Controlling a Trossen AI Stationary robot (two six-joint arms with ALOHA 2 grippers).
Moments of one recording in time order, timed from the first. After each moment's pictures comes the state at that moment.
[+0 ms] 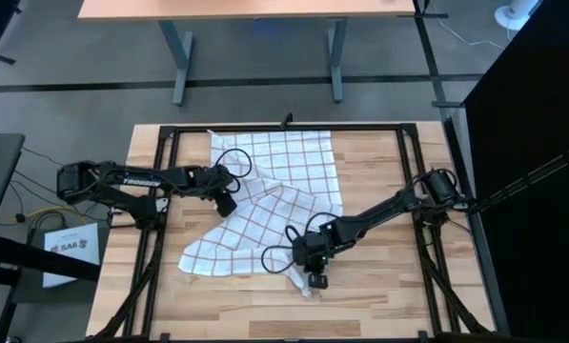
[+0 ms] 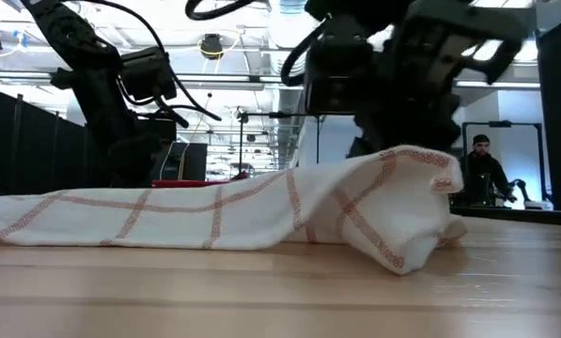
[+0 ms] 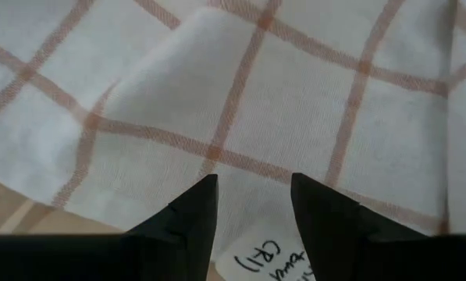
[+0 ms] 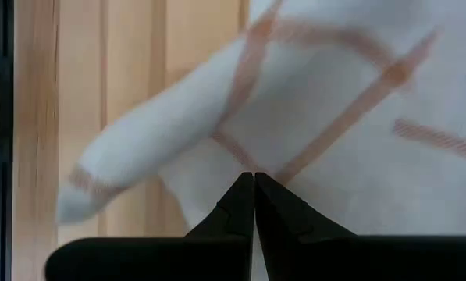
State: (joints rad) left arm 0.31 1.28 0.51 -0.33 -0.15 -0.30; right arm 0.31 1.94 1.17 -0.30 -0.23 0.40
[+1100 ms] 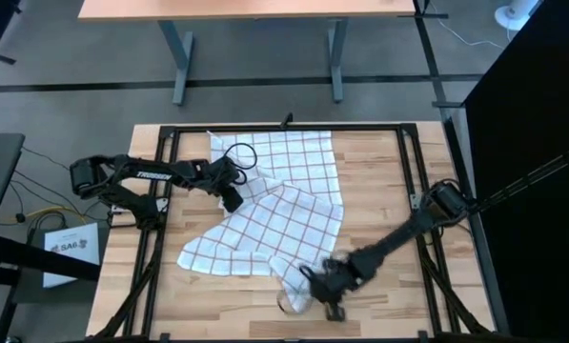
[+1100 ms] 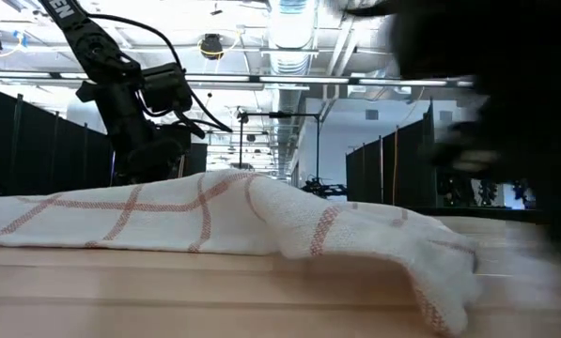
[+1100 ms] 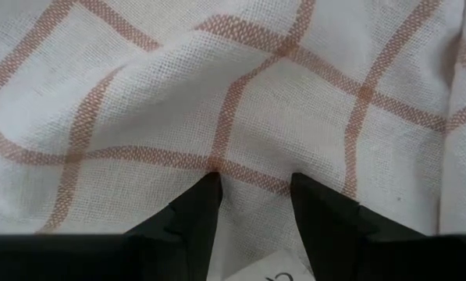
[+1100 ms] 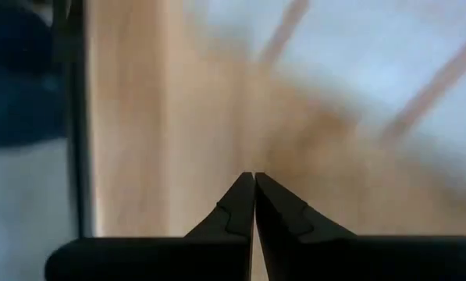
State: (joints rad) left arm 0.40 1.44 0.54 -0.28 -0.02 -0.27; right arm 0.54 1.93 1.18 -0.34 -0.10 0.64
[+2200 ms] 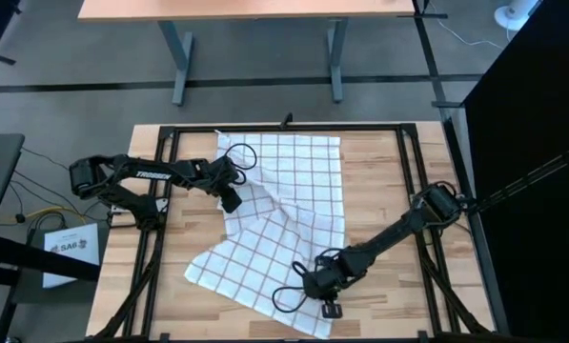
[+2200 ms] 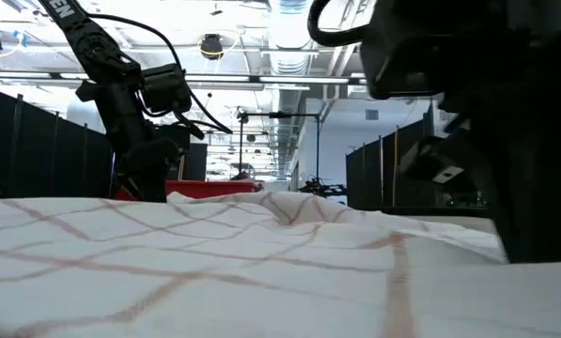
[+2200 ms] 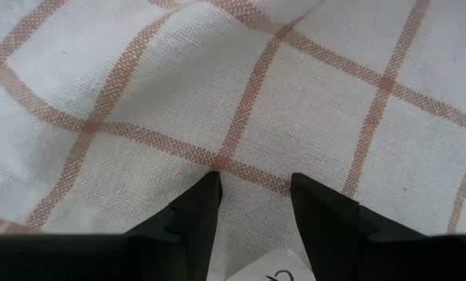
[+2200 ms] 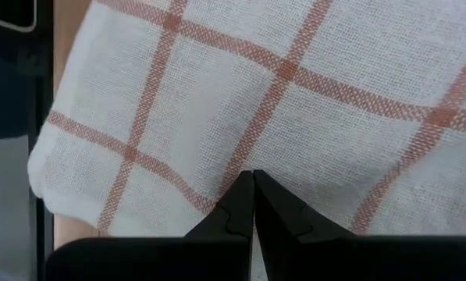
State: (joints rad) left arm 0.40 1.44 0.54 -0.30 0.00 -0.25; right arm 0.54 2.03 1.22 -0.41 -0.16 0.52
